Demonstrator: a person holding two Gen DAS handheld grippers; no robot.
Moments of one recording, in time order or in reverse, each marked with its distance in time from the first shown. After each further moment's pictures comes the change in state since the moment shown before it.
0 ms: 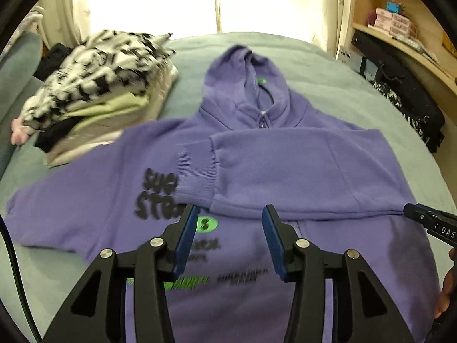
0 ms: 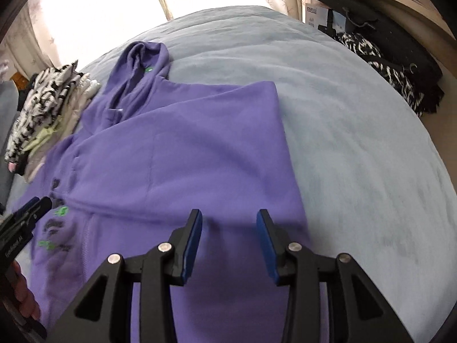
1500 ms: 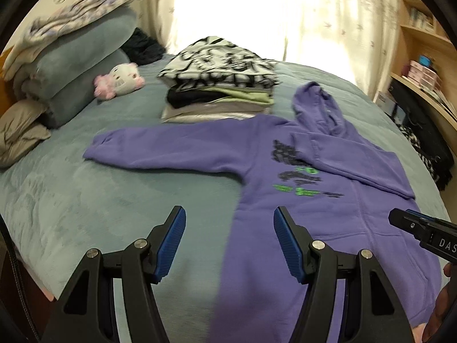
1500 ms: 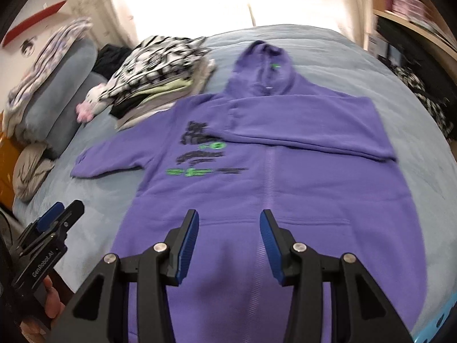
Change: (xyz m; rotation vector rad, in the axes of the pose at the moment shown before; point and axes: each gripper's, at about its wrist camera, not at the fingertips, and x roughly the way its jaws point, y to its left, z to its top) left arm -0.174 0.163 -0.130 -0.235 -0.099 0.142; right arm -0.116 0.199 -0.117 -0.214 -0.044 0.191
